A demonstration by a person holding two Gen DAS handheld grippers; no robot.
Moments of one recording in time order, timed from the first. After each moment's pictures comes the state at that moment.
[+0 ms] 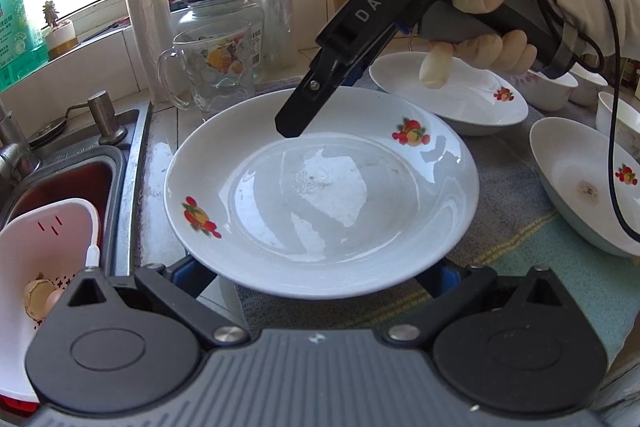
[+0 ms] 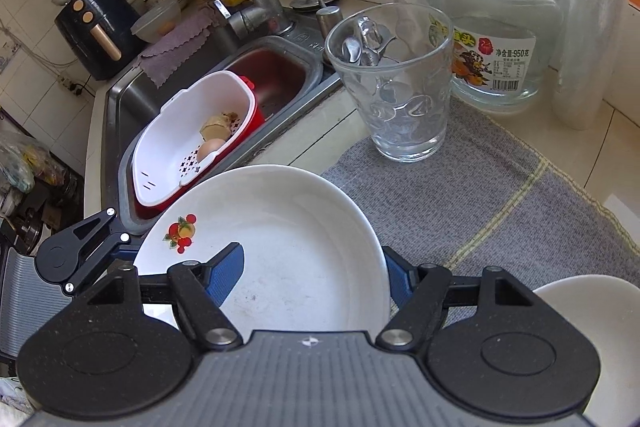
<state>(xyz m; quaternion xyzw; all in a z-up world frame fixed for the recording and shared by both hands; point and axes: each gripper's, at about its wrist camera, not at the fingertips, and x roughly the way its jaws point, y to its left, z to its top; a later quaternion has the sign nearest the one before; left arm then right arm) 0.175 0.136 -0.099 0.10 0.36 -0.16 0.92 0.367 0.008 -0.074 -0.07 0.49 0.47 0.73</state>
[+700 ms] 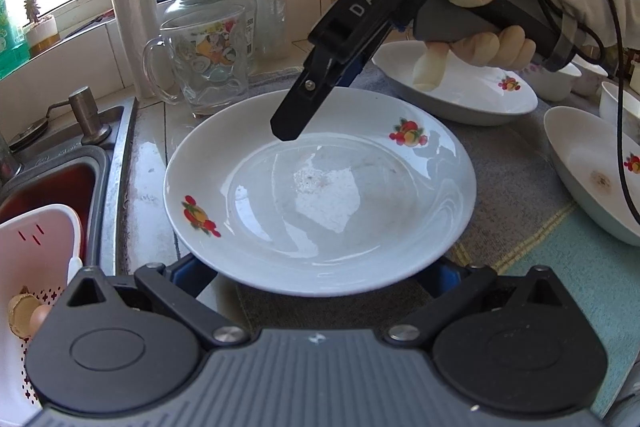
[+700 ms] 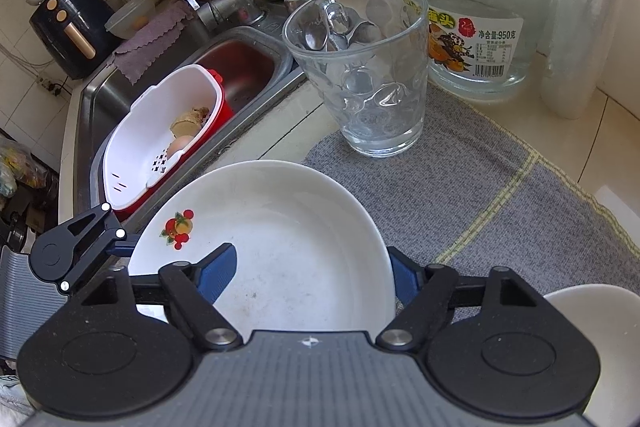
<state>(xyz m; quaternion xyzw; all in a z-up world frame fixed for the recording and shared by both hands) 0.191 0.140 -0.111 0.10 0.36 -0.18 0.91 0.375 0.015 -0.087 -0.08 0.51 0.45 0.73</state>
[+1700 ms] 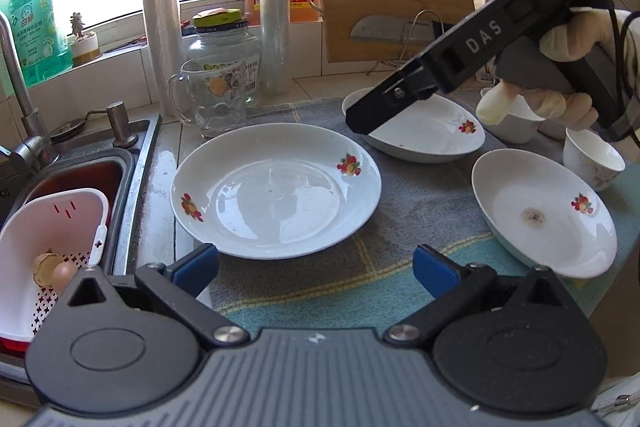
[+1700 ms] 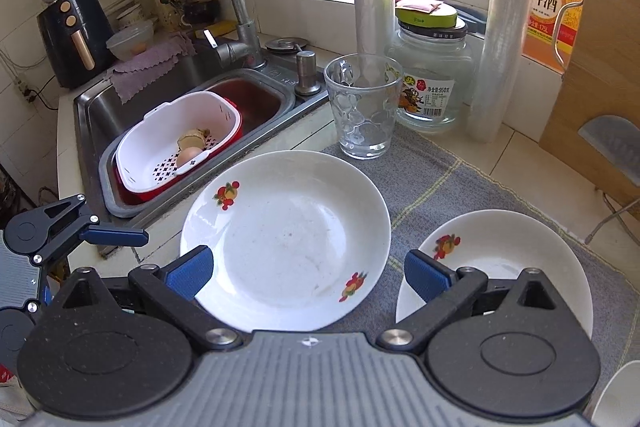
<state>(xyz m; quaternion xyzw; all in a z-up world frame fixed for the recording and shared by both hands) 0.114 0.111 -0.064 0.06 0.33 -0.14 0.93 0.251 -0.056 -0.019 -0.11 0.40 0.39 0.82</state>
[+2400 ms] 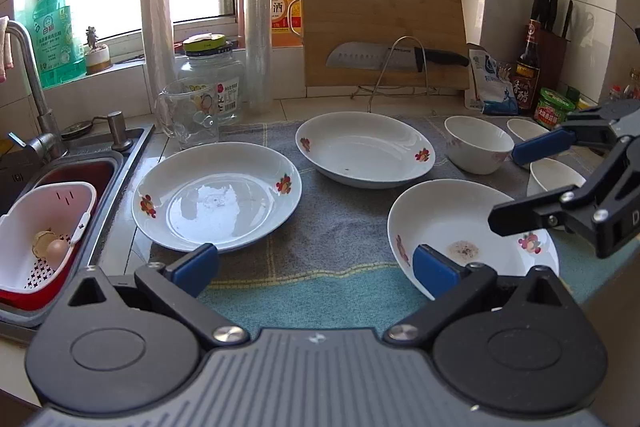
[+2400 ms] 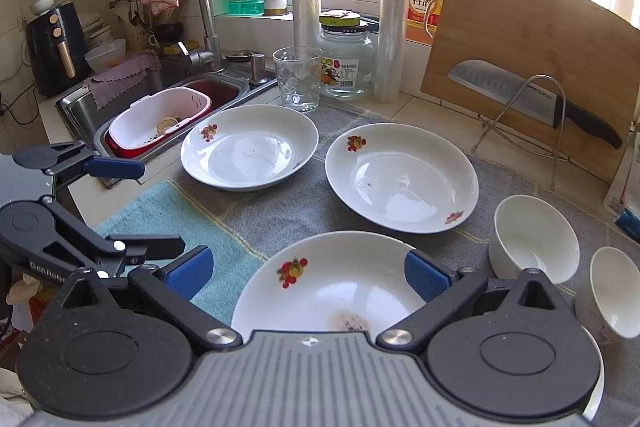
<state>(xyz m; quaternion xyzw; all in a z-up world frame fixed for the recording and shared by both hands) 0.070 0.036 -0.040 0.03 0.31 -0.09 0.95 0.113 -0.181 -0.019 -0.10 0.35 0.31 0.88</state>
